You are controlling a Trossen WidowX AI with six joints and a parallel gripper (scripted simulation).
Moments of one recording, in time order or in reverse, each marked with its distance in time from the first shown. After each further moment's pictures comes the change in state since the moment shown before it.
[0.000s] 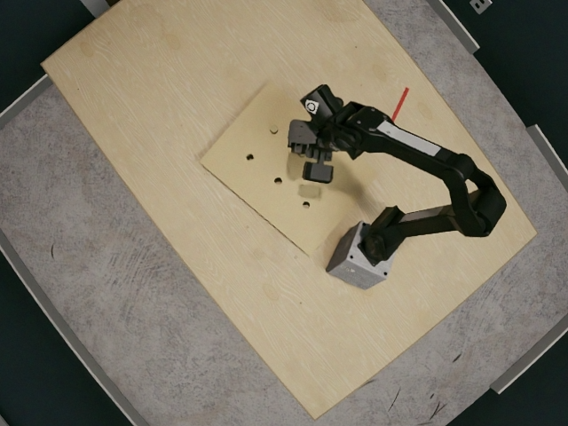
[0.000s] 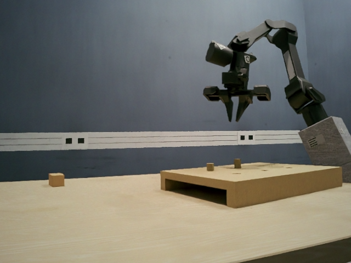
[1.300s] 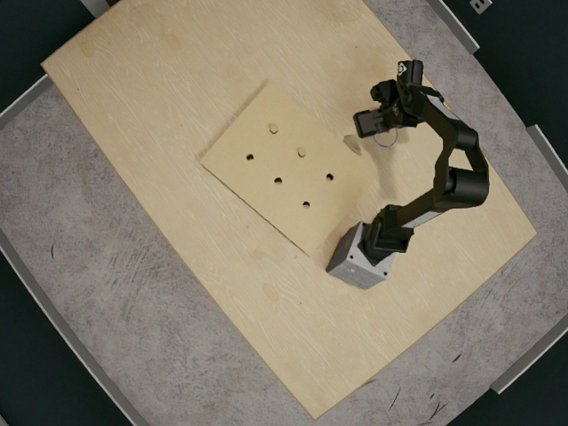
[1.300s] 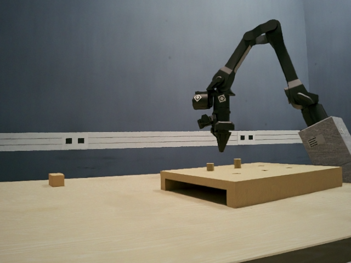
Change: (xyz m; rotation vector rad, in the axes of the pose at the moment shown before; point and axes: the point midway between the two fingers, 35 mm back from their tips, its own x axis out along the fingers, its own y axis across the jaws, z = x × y) arm 0.054 -0.091 -0.196 1.141 0.216 -0.062
